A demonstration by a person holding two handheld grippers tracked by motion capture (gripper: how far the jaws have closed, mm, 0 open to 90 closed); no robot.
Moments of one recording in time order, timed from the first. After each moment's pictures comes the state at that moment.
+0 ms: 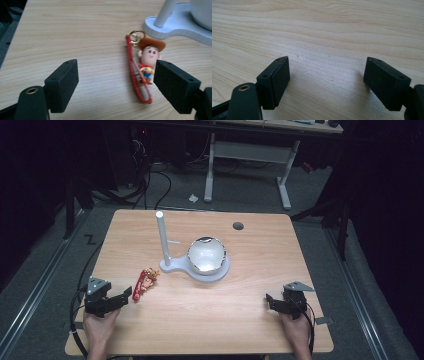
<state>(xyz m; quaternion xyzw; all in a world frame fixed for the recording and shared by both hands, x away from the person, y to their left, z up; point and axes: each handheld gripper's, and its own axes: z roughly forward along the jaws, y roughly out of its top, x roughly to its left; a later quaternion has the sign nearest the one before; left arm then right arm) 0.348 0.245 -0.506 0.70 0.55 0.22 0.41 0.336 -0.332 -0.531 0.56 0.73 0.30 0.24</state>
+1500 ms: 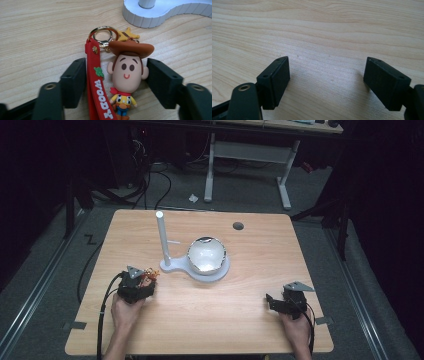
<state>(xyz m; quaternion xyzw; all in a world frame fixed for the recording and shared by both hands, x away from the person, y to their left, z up) 0.401 0.178 -0.530 0.77 0.51 0.21 0.32 0.336 -0.332 -0.531 0.56 0.73 0.30 0.24</state>
